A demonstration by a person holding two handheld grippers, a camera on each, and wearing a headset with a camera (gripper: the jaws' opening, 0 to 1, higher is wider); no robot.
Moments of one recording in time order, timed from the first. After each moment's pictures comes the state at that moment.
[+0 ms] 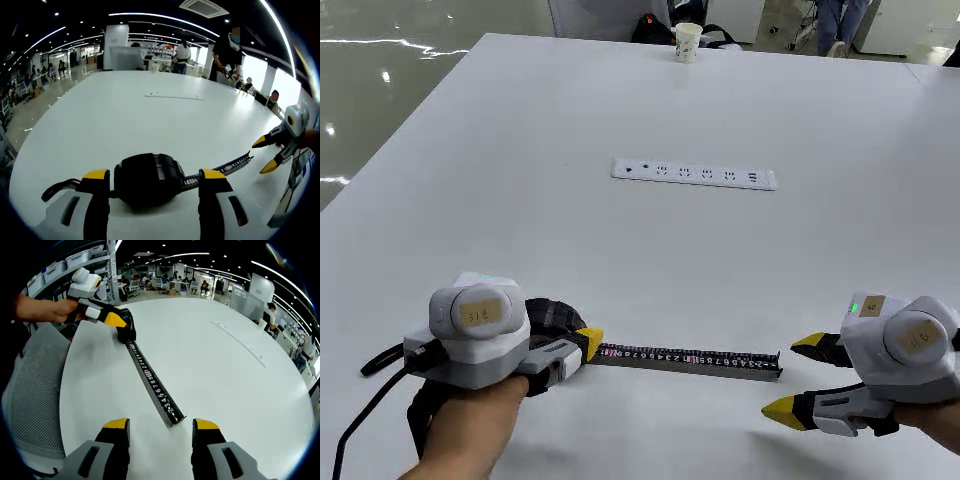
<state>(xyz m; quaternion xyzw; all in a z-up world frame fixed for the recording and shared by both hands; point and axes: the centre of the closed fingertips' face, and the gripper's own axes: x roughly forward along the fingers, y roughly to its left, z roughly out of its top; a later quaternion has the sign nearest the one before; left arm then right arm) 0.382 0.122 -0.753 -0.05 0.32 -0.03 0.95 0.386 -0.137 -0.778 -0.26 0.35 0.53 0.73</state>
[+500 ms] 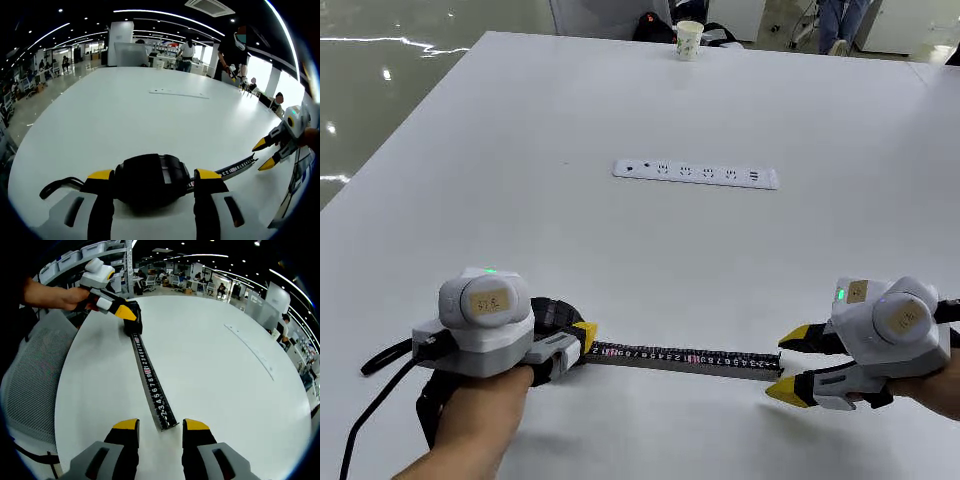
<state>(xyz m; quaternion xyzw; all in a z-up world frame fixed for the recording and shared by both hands) 0.388 0.125 -0.761 -0.06 0.33 -0.01 0.94 0.398 -0.134 -0.787 -0.30 0.34 0.57 0.69</state>
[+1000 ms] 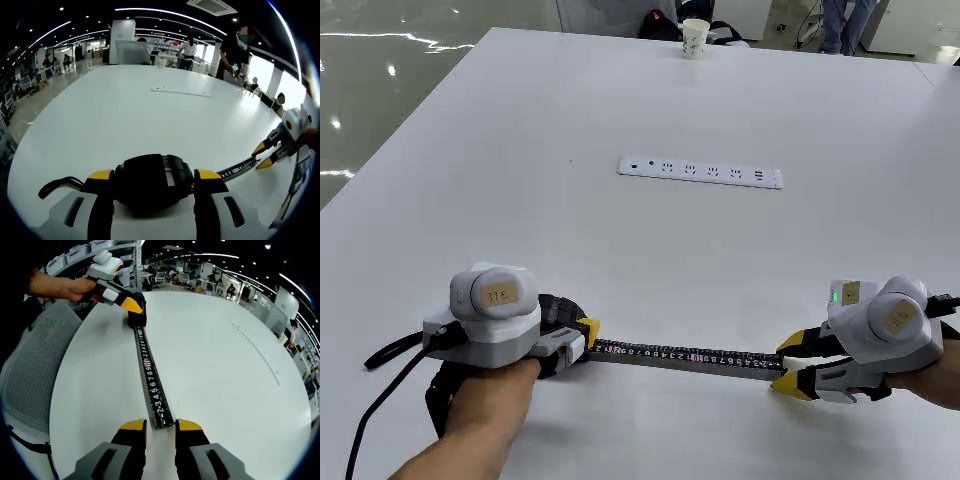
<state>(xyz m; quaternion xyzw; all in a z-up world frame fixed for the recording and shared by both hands) 0.391 0.126 -0.766 -0.06 0.34 -0.01 0.94 0.404 -0.137 -0.801 -0.32 0.34 0.59 0.66</state>
